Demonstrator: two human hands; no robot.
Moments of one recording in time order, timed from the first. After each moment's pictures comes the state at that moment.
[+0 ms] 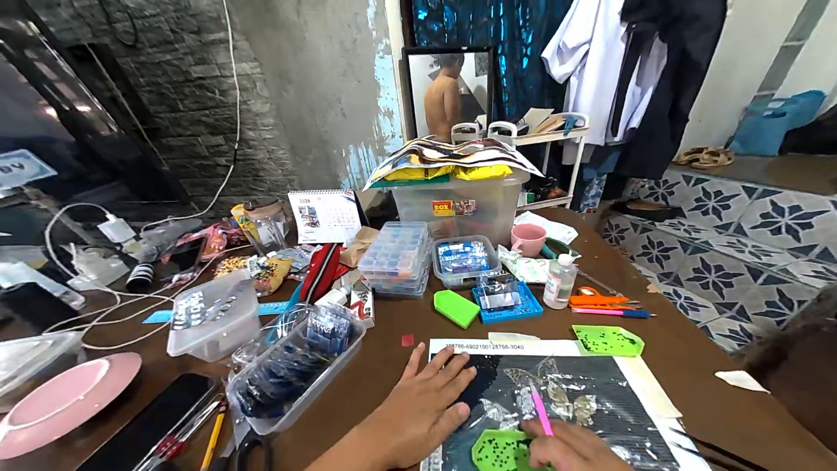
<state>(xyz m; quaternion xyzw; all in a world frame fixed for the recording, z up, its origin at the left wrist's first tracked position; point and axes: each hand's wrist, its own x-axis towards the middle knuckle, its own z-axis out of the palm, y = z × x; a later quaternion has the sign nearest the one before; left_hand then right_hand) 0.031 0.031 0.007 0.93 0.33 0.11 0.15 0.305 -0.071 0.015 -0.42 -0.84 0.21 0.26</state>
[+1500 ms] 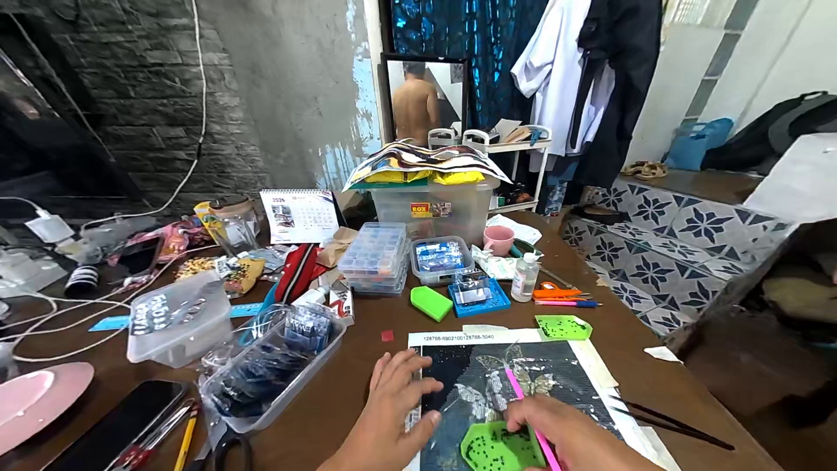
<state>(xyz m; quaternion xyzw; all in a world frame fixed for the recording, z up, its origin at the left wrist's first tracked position) 0.025 0.001 -0.018 0.86 0.32 0.38 0.12 0.319 -0.074 0.044 -0.42 -0.84 0.25 0.24</state>
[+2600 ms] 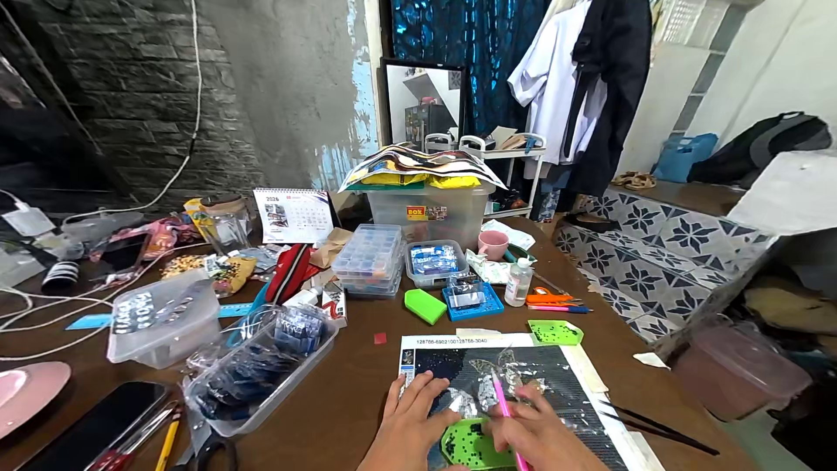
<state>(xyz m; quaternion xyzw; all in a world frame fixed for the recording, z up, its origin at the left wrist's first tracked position) 0.052 -0.030 -0.001 0.89 0.35 0.24 0.18 0.308 -0.069 0.010 -0.37 -0.89 0.09 0.27</state>
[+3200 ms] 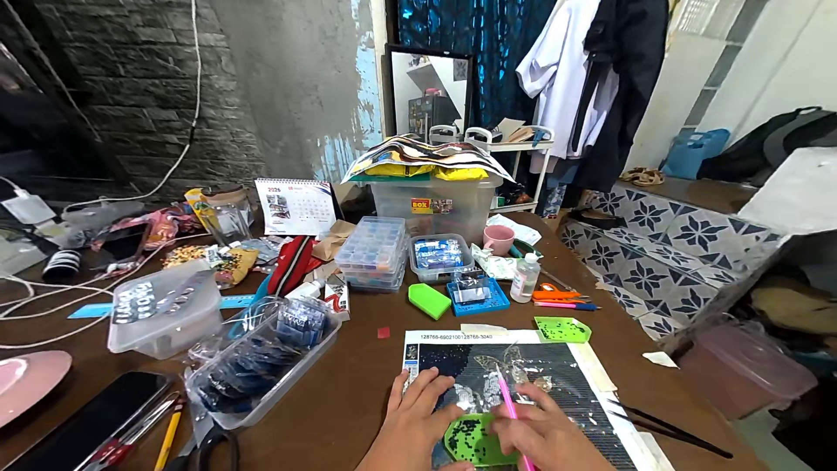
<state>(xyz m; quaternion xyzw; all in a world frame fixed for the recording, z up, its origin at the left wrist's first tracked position) 0.052 -0.028 -0.002 0.89 0.34 0.26 0.17 0.306 -0.066 0.009 -0.35 -0.89 0.04 0.29</state>
